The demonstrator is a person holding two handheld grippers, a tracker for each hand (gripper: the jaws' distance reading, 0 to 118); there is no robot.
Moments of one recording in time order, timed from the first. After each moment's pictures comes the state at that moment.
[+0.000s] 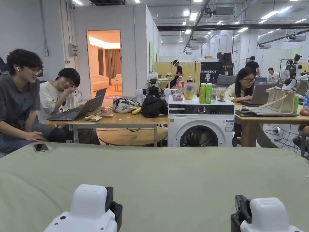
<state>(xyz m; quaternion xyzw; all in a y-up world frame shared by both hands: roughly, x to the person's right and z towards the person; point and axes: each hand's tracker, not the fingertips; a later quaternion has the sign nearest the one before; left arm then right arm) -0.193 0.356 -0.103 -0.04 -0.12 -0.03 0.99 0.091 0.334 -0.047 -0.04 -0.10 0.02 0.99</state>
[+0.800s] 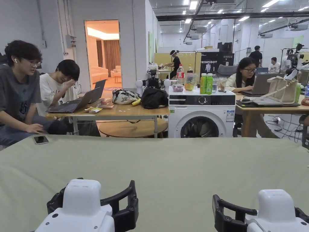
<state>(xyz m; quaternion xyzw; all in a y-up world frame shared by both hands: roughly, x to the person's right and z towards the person) -0.197 0.353 -0.096 0.00 -0.13 0.00 0.99 0.104 0.329 -0.052 -0.06 -0.06 -0.03 1.00</state>
